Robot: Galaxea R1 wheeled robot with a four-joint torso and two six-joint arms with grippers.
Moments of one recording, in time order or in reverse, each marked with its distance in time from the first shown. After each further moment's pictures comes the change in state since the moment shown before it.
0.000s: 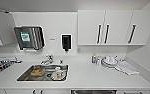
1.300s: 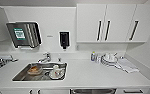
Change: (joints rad) left arm -0.009 -0.520 0.564 -0.002 -0.122 -0.008; right arm 0.033 -0.424 0.628 0.002 -0.021 0.008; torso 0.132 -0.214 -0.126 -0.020
